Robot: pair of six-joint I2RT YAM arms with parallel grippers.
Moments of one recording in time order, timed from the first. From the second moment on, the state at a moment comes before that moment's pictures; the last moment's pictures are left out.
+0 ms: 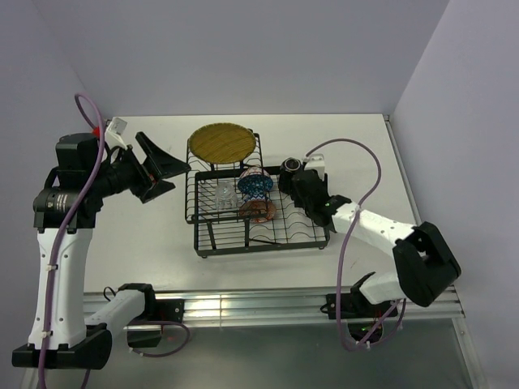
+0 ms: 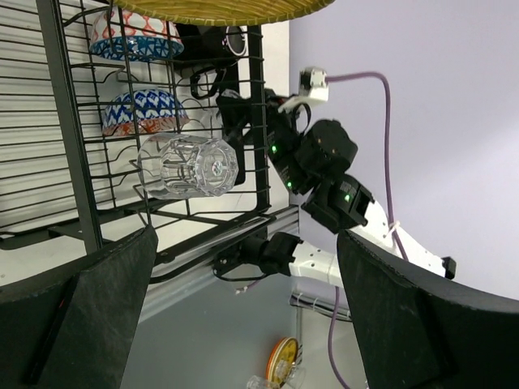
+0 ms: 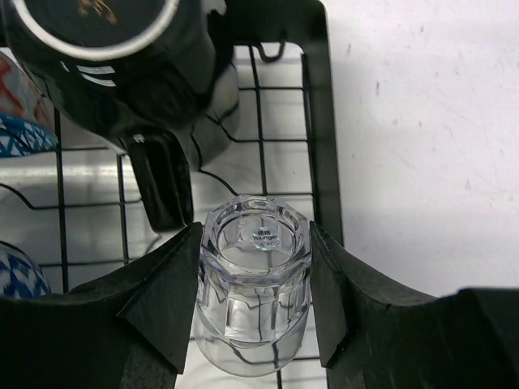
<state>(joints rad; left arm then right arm) -0.04 1.00 1.45 -0.99 0.67 -0.80 0.59 1.34 0.73 -0.13 0.54 0.34</state>
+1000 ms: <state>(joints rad) -0.02 0.99 1.39 -0.94 0.72 -0.78 0.59 1.43 0.87 -0.39 0.58 0.58</state>
